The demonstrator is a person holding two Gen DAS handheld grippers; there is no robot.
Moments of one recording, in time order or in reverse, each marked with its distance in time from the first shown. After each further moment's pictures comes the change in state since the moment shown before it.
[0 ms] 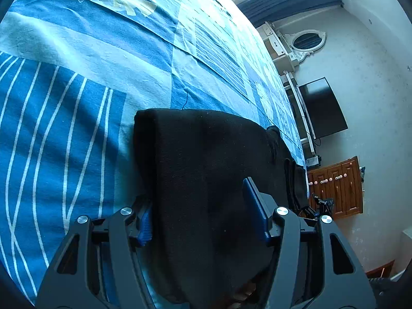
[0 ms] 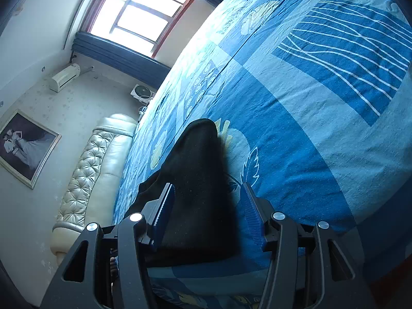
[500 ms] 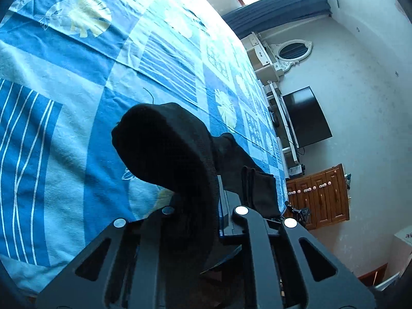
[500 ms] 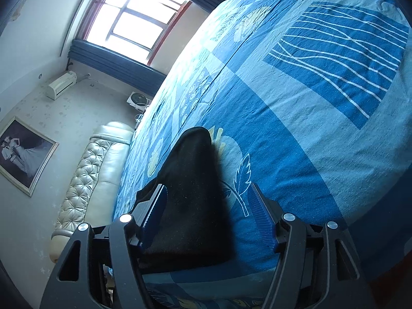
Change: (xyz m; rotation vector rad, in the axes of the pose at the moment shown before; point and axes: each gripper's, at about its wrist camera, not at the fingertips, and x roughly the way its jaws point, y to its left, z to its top) left arm -0.020 -0.093 -0.009 0.018 -0.072 -0.061; right arm -0.008 -0.010 0.001 0.034 -0.043 -0.007
